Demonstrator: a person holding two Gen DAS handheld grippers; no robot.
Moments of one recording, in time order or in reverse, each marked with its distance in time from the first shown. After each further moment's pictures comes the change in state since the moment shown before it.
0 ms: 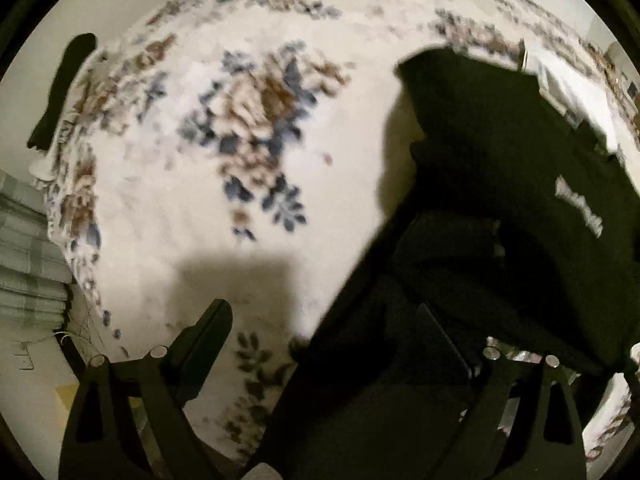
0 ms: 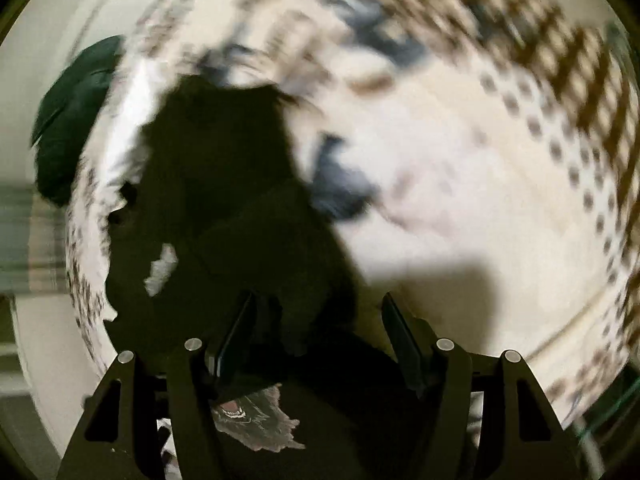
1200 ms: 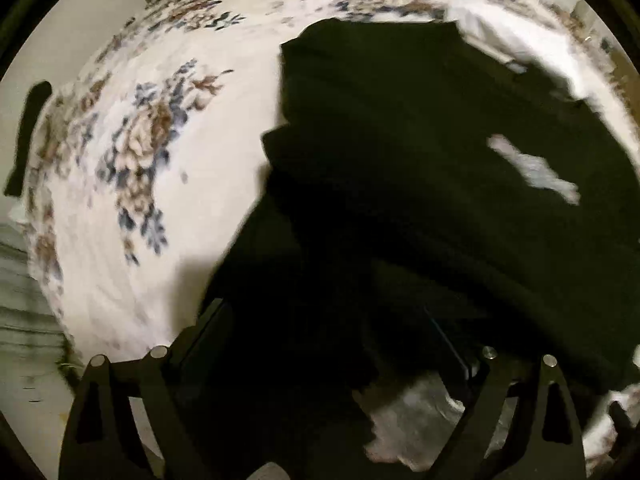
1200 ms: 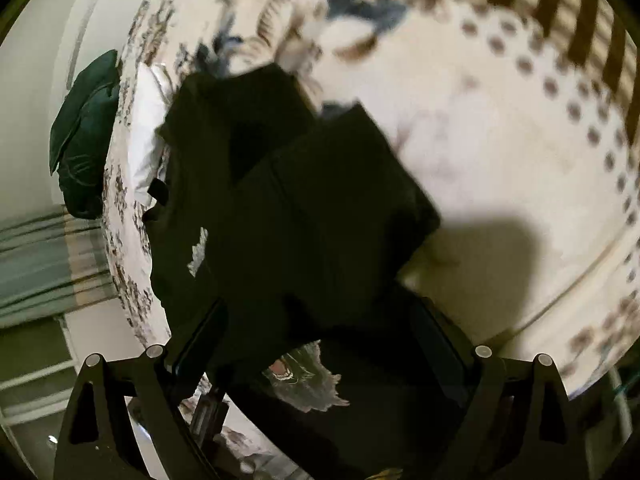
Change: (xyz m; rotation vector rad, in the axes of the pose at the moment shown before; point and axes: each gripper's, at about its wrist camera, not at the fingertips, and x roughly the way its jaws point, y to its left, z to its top) left arm 0.037 -0.122 0.006 0.142 0.008 0.026; right arm 0.000 -0.023 -0.010 0.225 0.171 0.168
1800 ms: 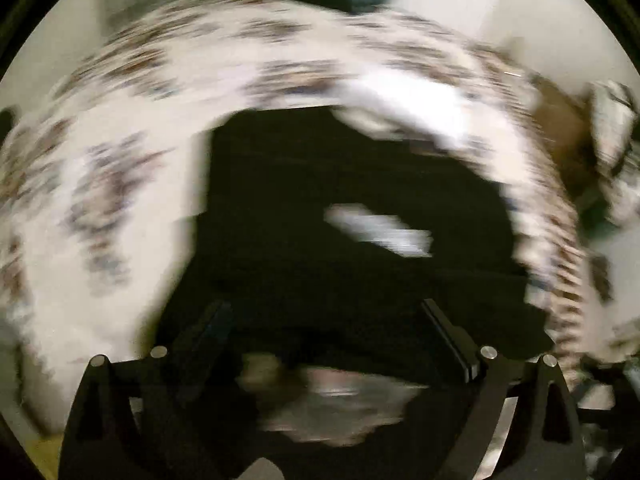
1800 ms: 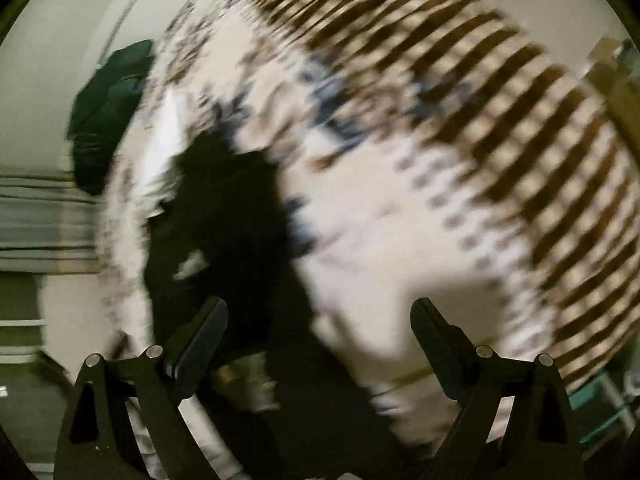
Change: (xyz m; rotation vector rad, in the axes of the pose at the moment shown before) left arm -0.095 0.004 0.004 -0.003 -0.134 -0.247; right arm -0.087 -0.020 0.034 -0.222 -0.080 -0.019
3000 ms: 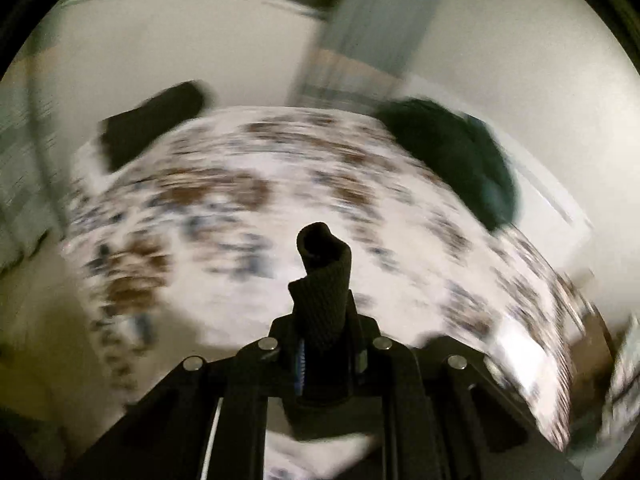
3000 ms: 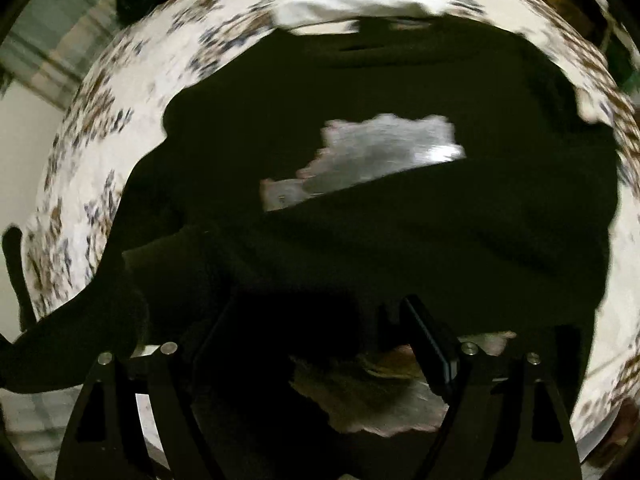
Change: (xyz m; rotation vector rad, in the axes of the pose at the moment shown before) left arm -0.114 0.252 0.029 -0.469 -0.506 0.020; right arm 0.196 0.252 -0.159 -0.521 0.044 -0.307
